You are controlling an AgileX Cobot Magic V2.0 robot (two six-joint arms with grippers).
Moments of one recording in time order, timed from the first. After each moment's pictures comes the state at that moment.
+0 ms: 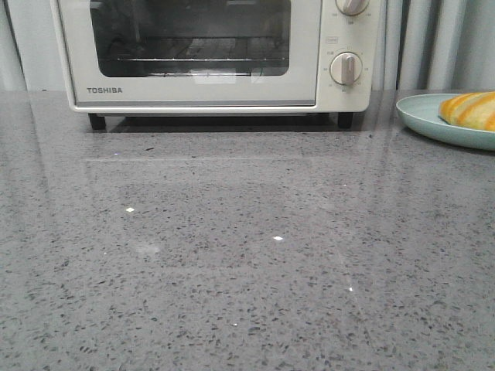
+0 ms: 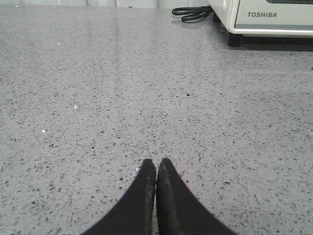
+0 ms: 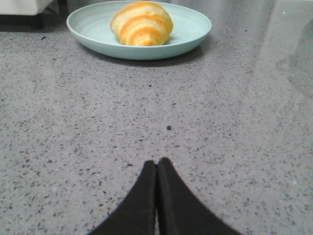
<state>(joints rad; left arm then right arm) 0.06 0.00 0.00 -0.17 0.33 0.13 -0.09 -0.01 0.01 -0.12 0.33 0.05</state>
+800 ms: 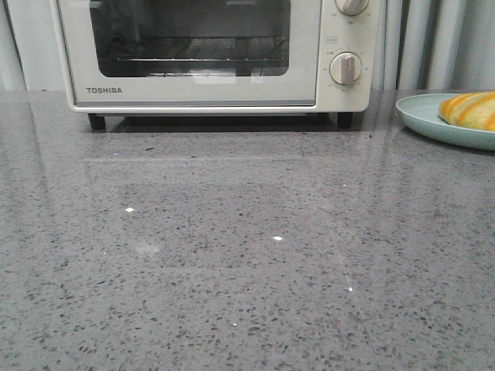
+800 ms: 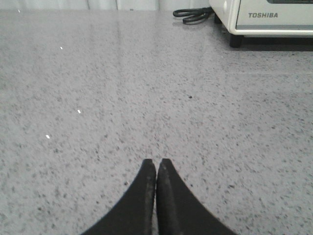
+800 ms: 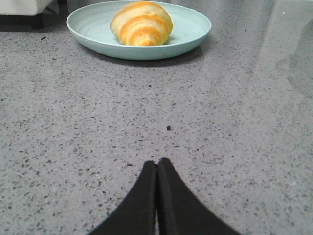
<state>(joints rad) 0.06 0.00 0.00 -0.13 0.30 0.13 -0.09 -0.01 0.01 -0.13 0.33 0.05</state>
